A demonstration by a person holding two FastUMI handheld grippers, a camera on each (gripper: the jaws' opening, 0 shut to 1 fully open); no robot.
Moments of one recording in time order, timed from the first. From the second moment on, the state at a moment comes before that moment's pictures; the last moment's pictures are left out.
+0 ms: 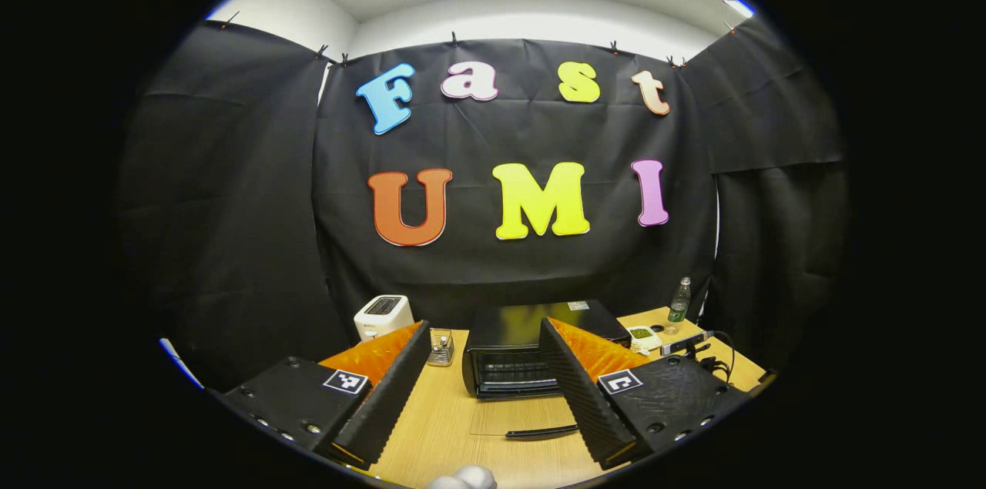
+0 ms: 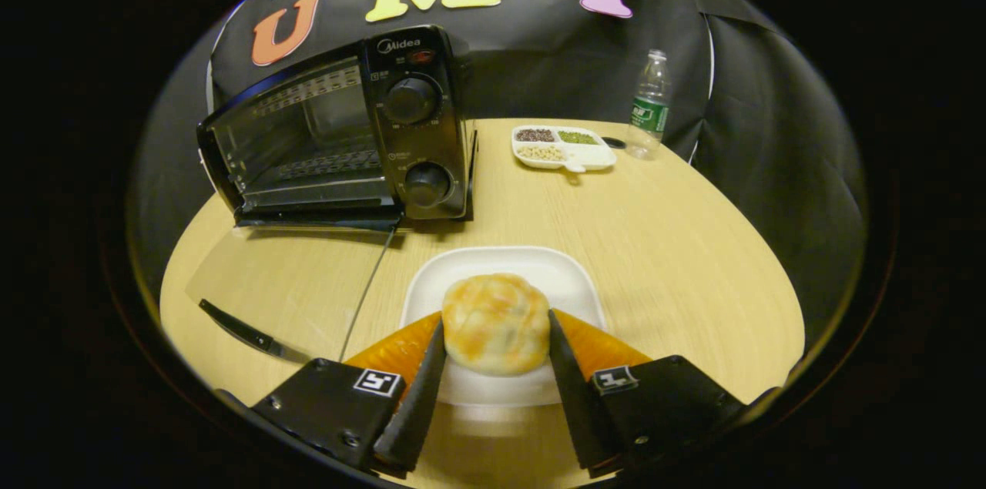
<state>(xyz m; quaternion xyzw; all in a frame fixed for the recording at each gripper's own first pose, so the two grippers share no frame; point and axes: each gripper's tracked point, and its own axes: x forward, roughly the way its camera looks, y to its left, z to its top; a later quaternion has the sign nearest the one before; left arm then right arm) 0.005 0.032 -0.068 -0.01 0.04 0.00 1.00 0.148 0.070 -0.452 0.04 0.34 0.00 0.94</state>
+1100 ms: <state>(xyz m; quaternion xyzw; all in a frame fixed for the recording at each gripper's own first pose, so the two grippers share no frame) -0.004 0.060 -0.087 0.02 0.05 -0.01 1.00 0.174 0.264 -0.344 0.42 0.23 0.13 0.87</state>
